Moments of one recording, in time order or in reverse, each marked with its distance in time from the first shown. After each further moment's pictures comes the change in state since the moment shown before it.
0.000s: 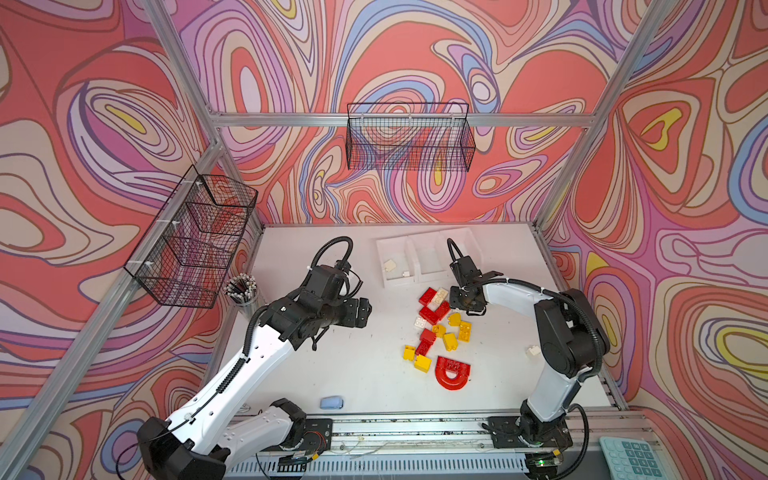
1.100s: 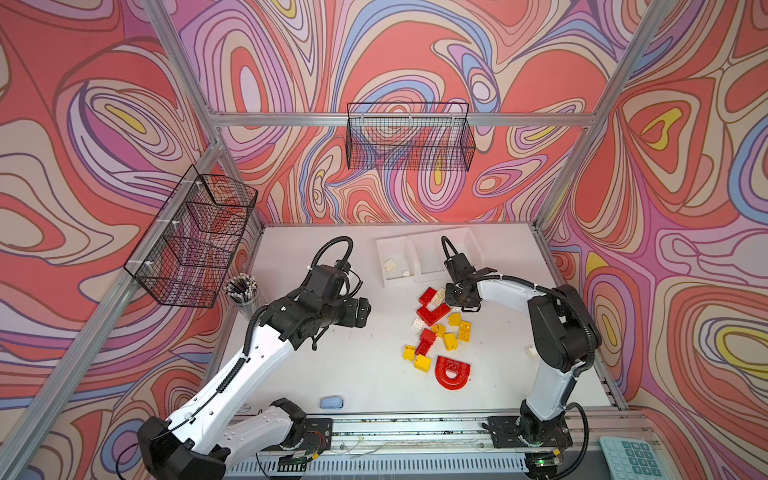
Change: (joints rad) left arm 0.000 0.000 -0.001 -0.001 -0.015 0.010; right arm 0.028 0.038 0.087 -0.025 0.027 0.011
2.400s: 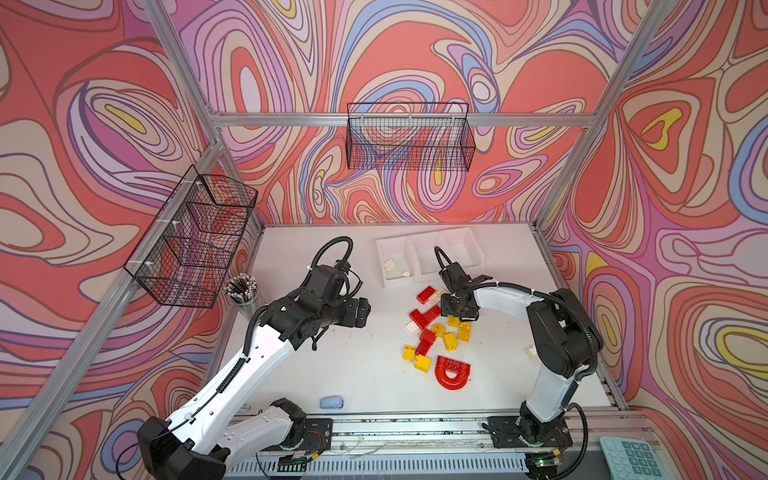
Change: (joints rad) left arm 0.000 0.000 -0.001 0.000 -0.003 0.000; right arm 0.060 -0.035 -0.103 -0.006 -0.022 0.014
